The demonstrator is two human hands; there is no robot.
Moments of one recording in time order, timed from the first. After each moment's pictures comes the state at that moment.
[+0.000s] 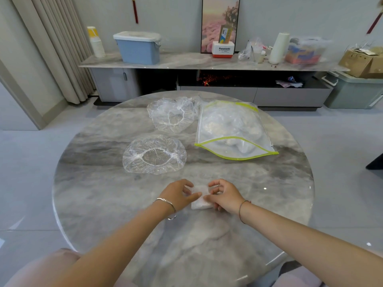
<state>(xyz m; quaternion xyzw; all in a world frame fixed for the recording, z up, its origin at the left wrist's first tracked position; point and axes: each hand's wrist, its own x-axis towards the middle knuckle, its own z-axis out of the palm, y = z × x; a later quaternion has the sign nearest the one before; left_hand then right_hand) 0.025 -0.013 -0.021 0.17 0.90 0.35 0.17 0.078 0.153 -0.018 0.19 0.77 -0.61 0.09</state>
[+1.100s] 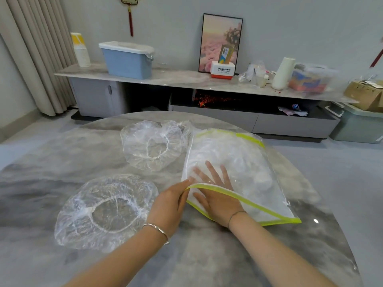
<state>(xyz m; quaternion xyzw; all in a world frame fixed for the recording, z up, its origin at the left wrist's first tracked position) -0.116 0.075 -0.035 0.24 0.86 0.44 -0.08 -0.124 0.250 -0.058 -0.16 0.97 0.04 -0.19</state>
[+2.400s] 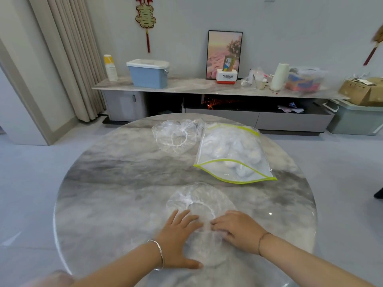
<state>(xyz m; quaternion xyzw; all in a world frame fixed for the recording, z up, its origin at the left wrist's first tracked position) 0.054 -0.034 -0.044 0.42 0.89 0.11 0.10 0.091 0.198 -0.014 -0.27 0.96 -0.08 -0.03</state>
